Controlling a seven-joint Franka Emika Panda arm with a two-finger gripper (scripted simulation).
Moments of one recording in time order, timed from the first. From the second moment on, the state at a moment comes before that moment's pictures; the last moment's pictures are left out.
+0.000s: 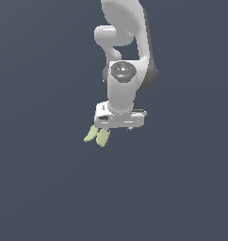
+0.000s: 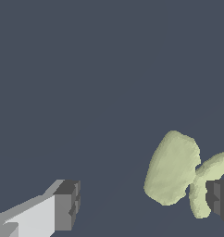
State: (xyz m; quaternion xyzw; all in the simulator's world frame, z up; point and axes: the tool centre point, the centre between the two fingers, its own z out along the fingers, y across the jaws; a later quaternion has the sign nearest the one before) arm -0.008 0.020 0.154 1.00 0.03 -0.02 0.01
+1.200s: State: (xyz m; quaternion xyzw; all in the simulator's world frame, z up) arm -0.005 0.011 0.171 1.00 0.02 -0.01 0.00
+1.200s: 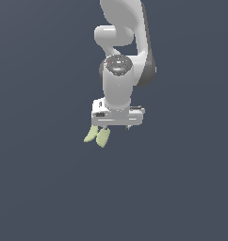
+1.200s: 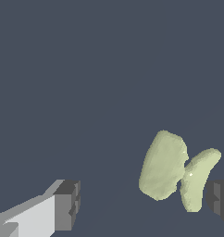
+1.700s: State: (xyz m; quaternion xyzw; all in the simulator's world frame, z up) arm -0.006 0.005 0.165 1.00 0.05 -0.01 0.00
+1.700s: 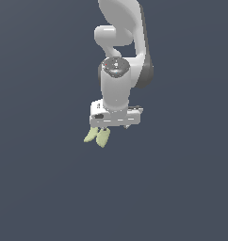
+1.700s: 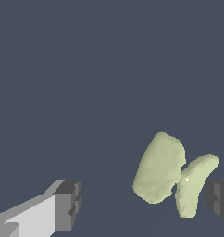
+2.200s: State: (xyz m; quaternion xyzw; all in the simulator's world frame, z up) arm -0.012 -0.014 0.149 0.99 0.14 -0.01 0.00
